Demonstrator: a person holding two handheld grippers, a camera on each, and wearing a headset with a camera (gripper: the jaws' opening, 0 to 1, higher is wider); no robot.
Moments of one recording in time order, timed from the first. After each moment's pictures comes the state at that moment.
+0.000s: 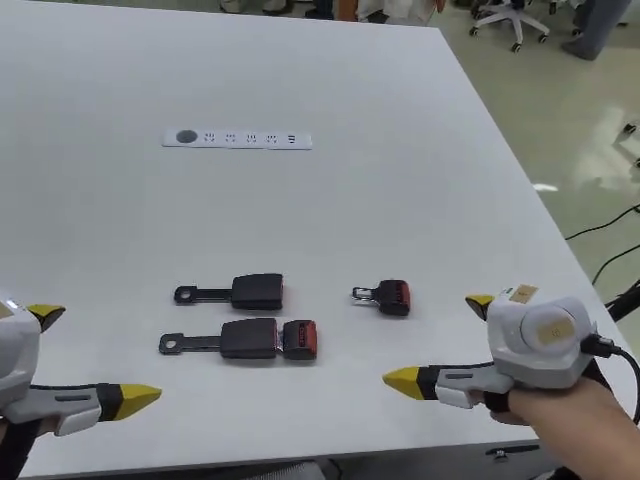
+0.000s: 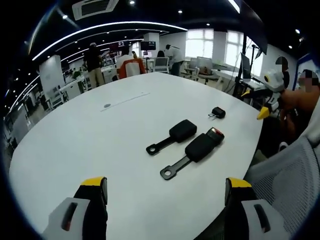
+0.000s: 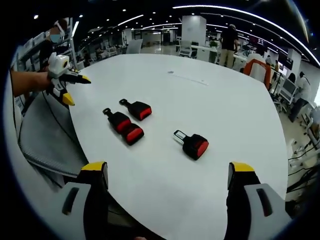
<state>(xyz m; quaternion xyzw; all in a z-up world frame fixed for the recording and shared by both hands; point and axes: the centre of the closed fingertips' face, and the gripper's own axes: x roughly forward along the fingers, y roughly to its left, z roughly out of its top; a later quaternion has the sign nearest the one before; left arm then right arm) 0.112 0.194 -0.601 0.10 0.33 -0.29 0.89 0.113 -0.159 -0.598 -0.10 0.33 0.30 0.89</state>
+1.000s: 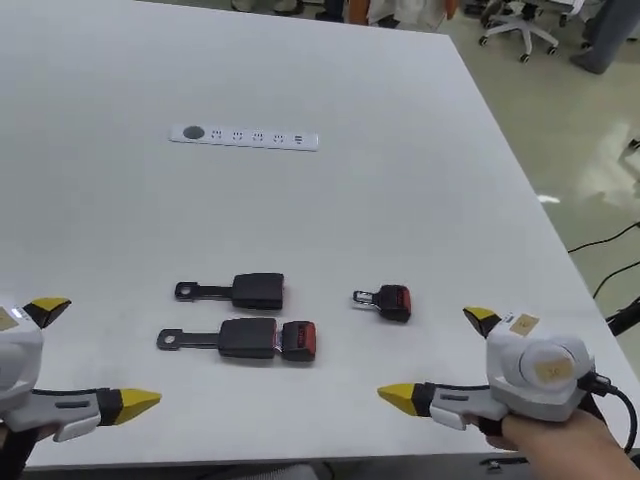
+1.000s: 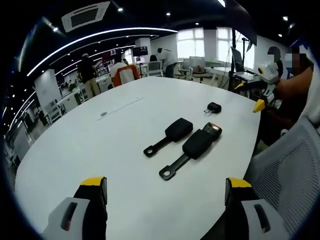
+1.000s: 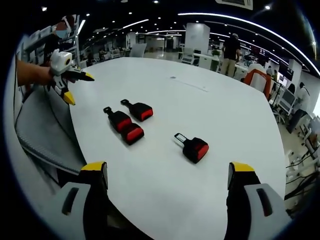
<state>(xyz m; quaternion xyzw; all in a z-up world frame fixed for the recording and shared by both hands) 0.109 0.183 -0.601 0.17 0.29 -0.32 0.89 0.112 -0.159 -0.601 -0.13 0.29 0.31 0.90</state>
